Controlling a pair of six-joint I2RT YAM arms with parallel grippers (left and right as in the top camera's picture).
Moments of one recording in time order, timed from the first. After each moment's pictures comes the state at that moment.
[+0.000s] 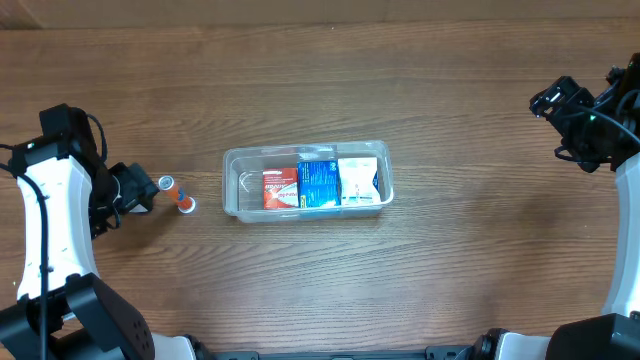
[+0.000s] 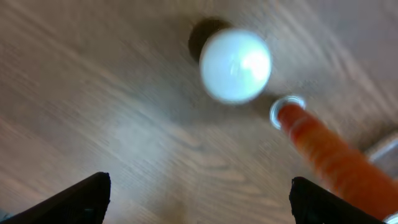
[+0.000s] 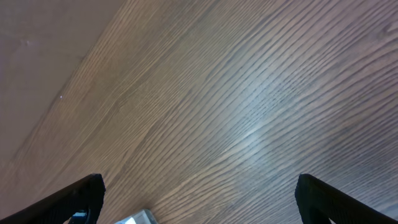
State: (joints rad) left arm 0.40 1.62 1.31 -1.18 -0.06 -0.34; right arm -0.34 1.51 1.48 -0.97 -0.23 0.49
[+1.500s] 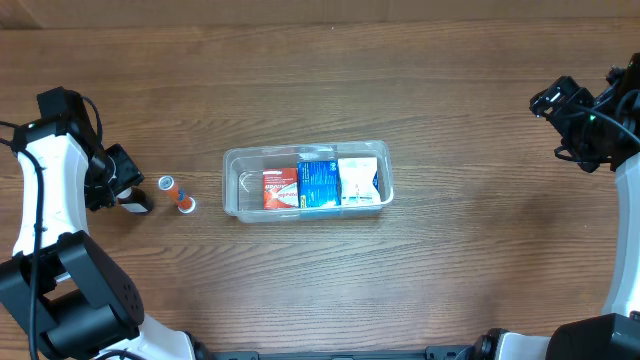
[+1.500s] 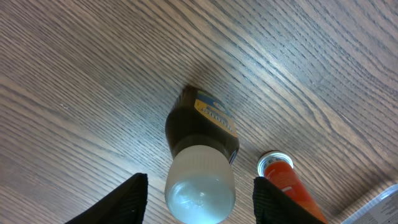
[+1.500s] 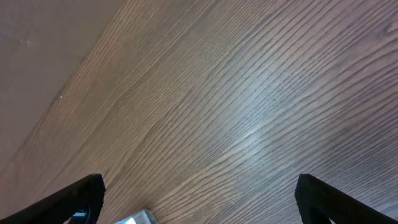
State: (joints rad) left arm 0.40 1.78 1.42 -1.10 -0.06 -0.28; right arm -0.34 1.51 1.48 -0.97 -0.23 0.49
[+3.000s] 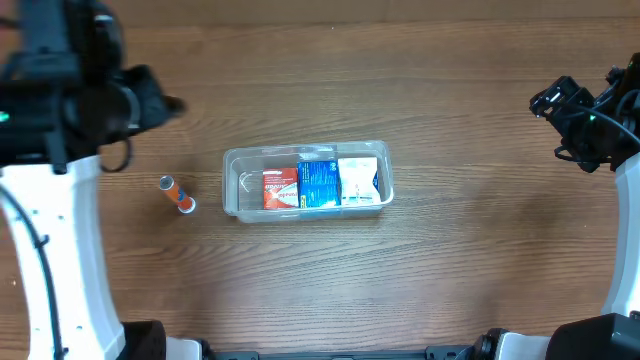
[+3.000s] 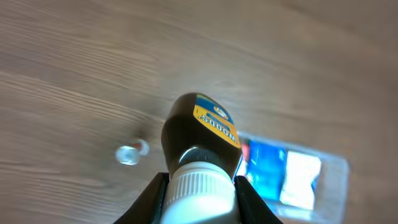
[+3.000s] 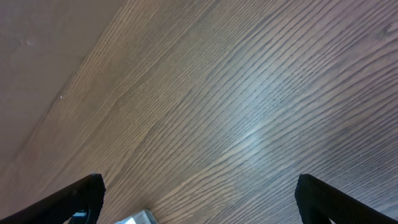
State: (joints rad) left arm -0.01 1.61 2.17 -1.55 0.01 -0.37; right arm -0.34 1.51 1.48 -0.97 -0.23 0.49
